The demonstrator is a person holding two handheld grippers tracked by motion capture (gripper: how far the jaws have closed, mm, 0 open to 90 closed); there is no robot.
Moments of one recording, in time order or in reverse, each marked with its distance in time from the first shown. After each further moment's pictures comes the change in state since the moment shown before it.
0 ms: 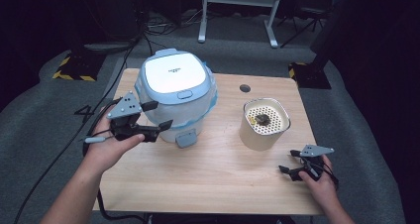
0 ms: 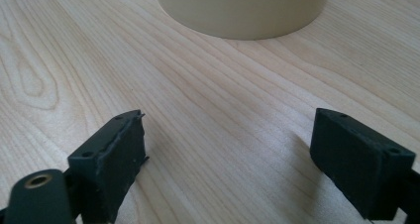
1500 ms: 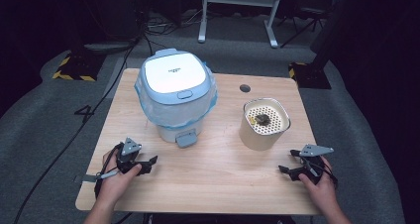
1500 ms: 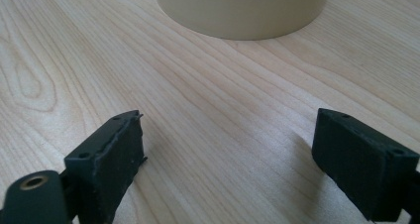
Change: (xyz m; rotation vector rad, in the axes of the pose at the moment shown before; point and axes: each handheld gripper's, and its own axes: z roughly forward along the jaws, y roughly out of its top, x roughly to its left) left arm 0.011 -0.176 0.053 0.331 0.220 -0.212; right arm 0.000 0.000 0.001 -0.002 0.000 0.002
